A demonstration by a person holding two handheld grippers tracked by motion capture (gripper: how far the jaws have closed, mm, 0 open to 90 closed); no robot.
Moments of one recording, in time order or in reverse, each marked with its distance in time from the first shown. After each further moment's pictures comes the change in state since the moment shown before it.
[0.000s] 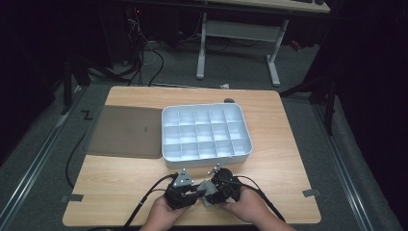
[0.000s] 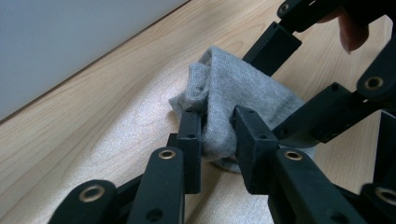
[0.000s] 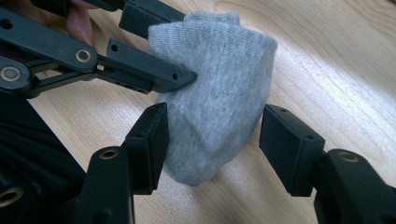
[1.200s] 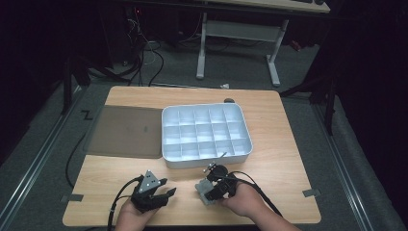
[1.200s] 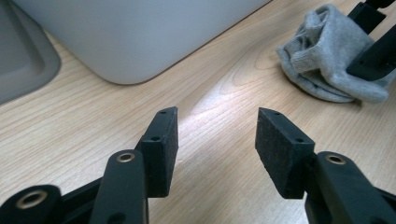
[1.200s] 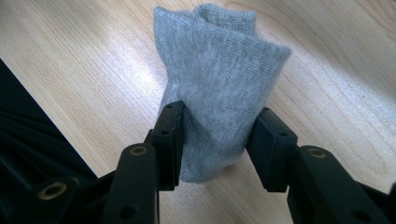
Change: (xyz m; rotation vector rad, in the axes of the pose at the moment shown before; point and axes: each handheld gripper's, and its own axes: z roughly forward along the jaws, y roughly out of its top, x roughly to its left) left arm 0.035 -0.037 -0.072 -0.045 0.222 -0.008; right arm 0.002 0.016 0.001 0.080 0.015 -0.013
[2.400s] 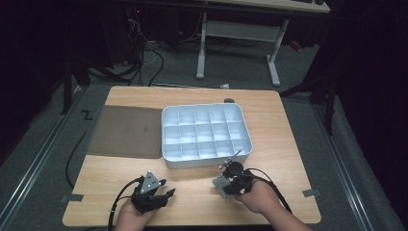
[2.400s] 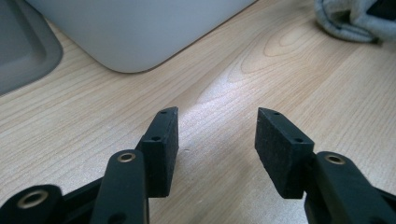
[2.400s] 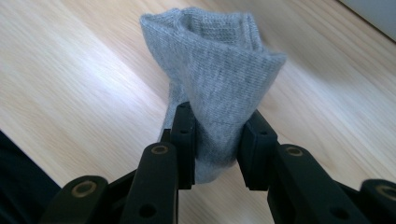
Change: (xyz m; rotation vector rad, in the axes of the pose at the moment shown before) left arm 0.000 -0.004 0.005 0.029 0.024 0.020; right arm -0.036 -0.025 -0.019 0.023 -0.127 0.029
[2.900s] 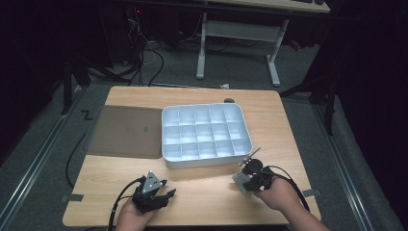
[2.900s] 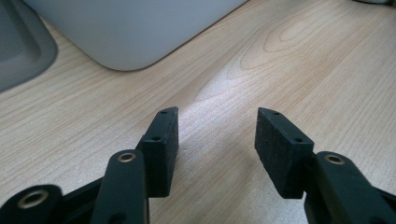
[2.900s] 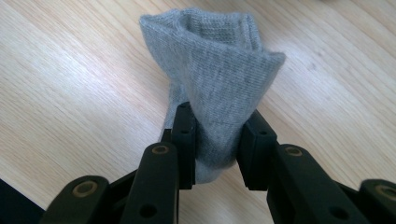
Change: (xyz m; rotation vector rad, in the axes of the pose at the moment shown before) left arm -0.001 0.000 0.003 0.015 -0.001 0.010; right arm -0.043 -0.028 -0.013 0.030 -0.098 0.017
